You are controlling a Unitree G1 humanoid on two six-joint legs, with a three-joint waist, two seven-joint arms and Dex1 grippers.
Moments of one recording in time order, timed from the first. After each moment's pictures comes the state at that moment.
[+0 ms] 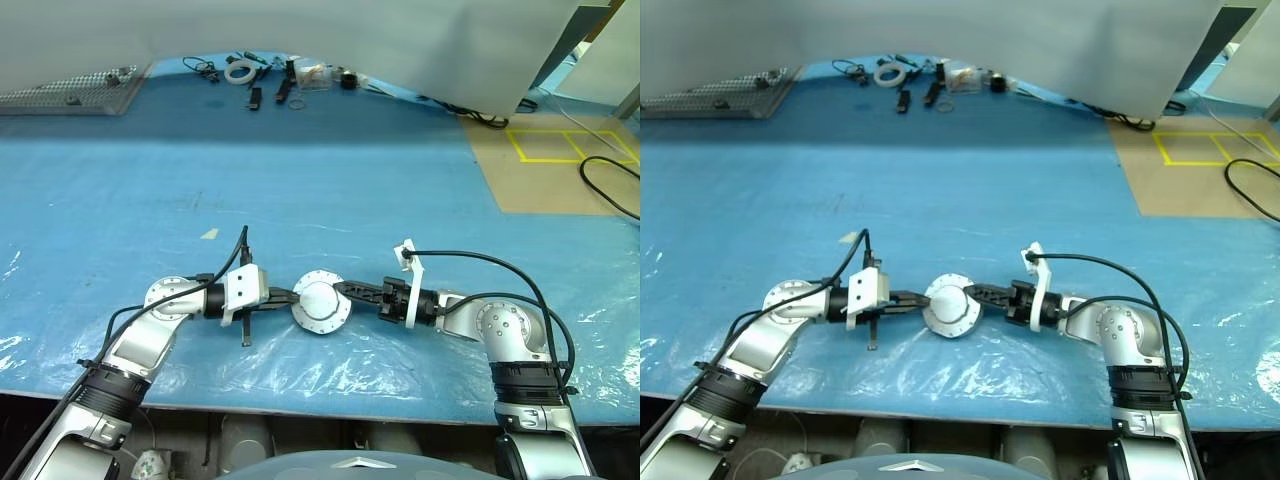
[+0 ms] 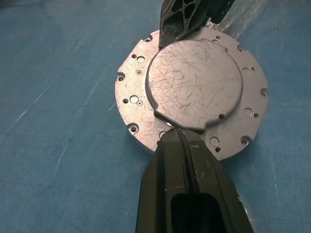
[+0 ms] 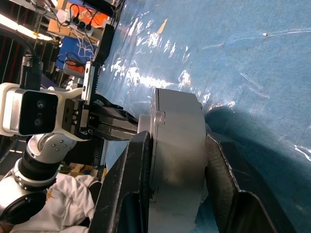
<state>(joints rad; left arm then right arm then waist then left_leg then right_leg) -0.23 0.57 -0.24 0.02 -0.15 -0.09 -1.09 -0.28 -0.32 -0.11 -0.06 0.85 1.22 0.65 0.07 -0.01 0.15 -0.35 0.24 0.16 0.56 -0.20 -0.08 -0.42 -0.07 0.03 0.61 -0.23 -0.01</state>
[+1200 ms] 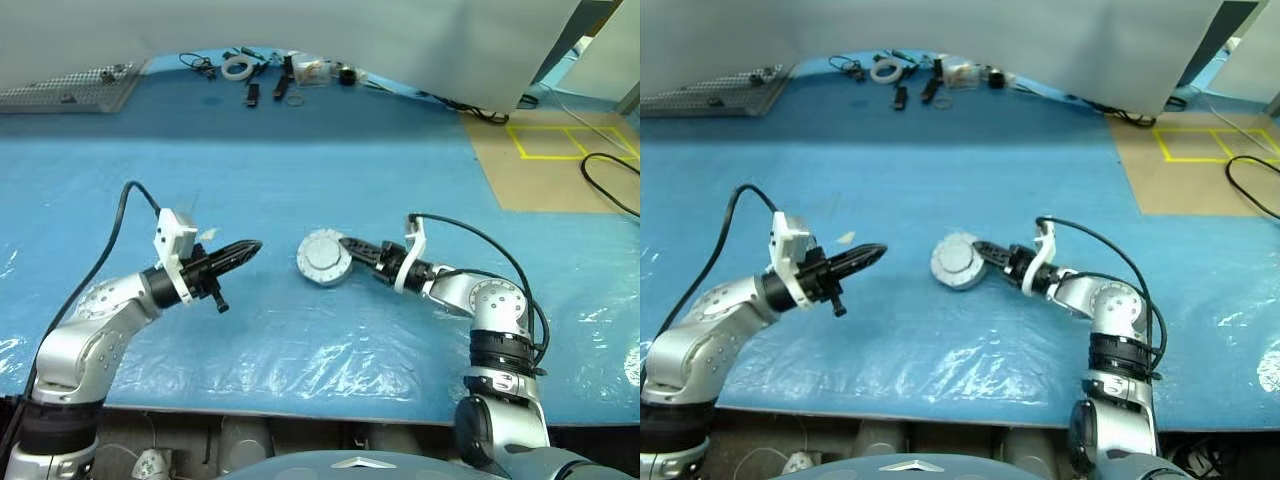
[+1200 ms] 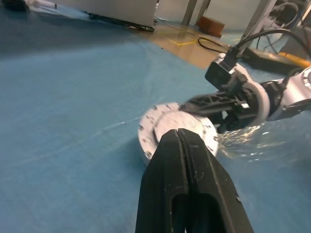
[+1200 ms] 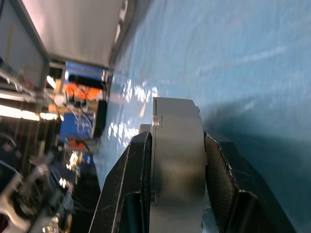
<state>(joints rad) -0.05 0.55 0.19 -0.37 -0.80 0.60 -0.81 -0.49 -0.09 -0.44 0.14 0.99 1.24 0.27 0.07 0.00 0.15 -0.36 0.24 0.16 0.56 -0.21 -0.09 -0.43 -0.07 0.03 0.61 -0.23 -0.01</state>
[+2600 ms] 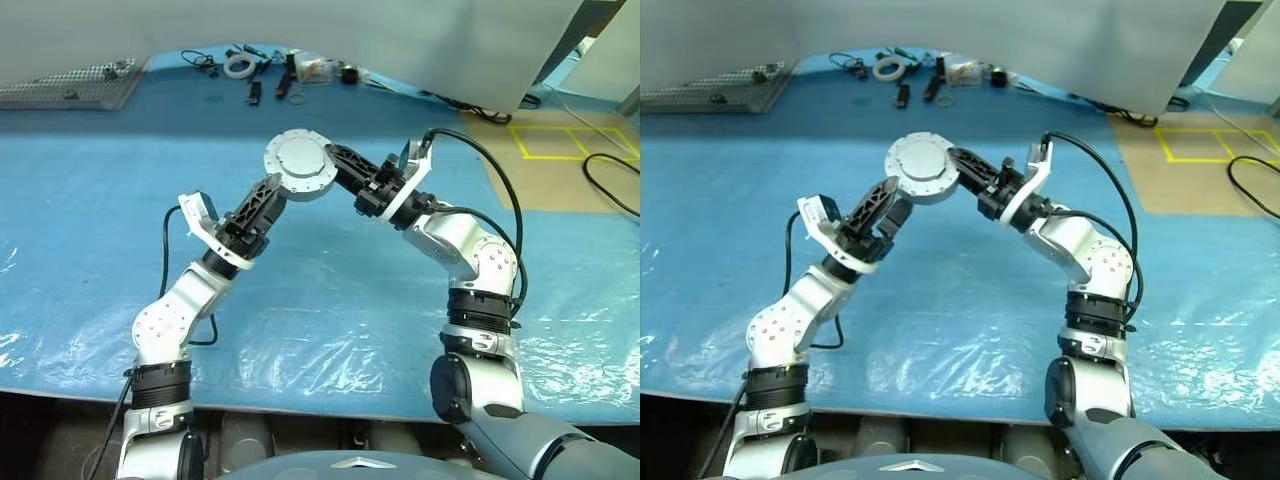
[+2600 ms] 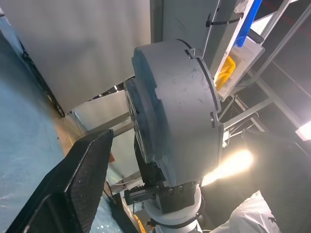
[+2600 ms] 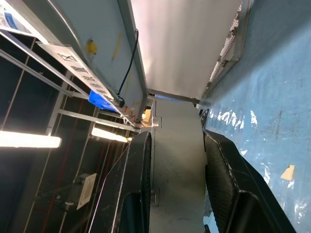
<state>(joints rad) -0.32 0.09 0.23 -0.06 -1.45 0.75 -0.47 -0.68 -0.07 -0.35 0.12 1.70 1.06 -0.20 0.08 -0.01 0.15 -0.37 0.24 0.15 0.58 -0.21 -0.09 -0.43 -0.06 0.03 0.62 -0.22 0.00</state>
